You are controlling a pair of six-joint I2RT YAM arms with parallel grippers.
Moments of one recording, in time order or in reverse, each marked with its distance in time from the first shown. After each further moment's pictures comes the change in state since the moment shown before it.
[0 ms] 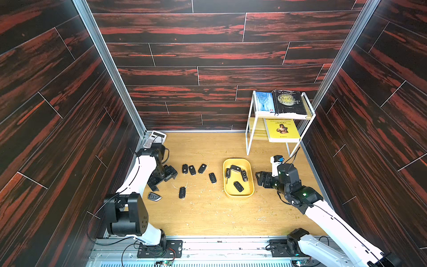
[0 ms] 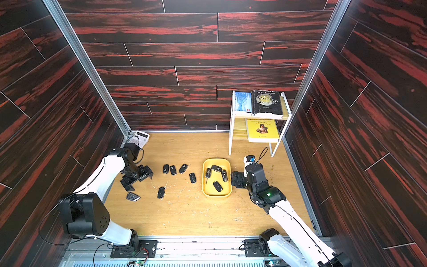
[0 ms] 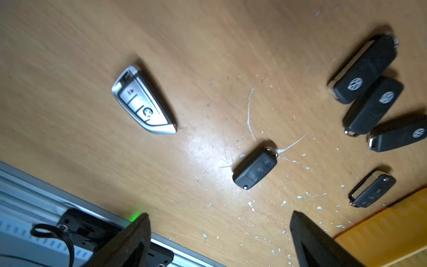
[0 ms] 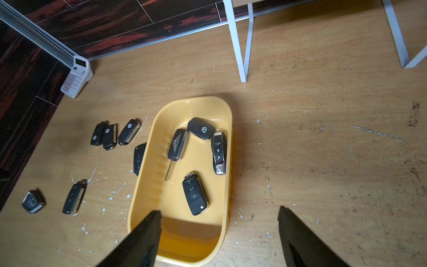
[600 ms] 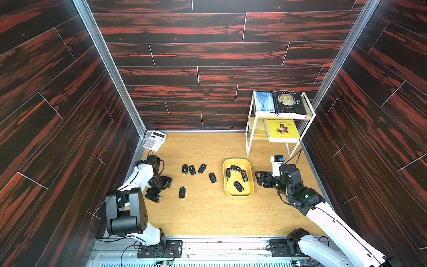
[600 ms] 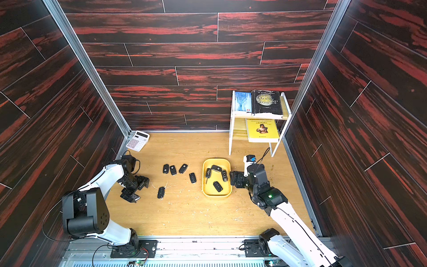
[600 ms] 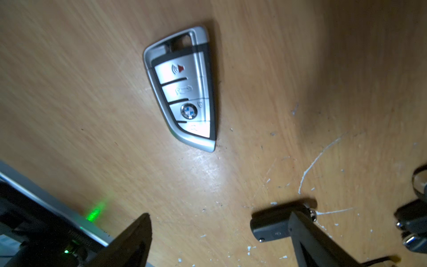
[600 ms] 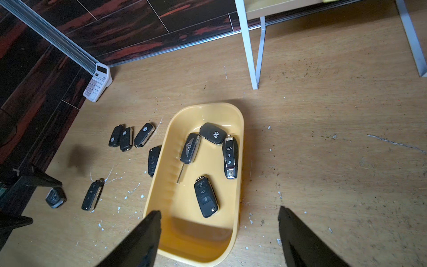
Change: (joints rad) left arm 0.107 0.001 -0.252 0.212 -0.003 -0.297; right arm 0.000 -0.023 -0.007 0.024 -0.035 0.000
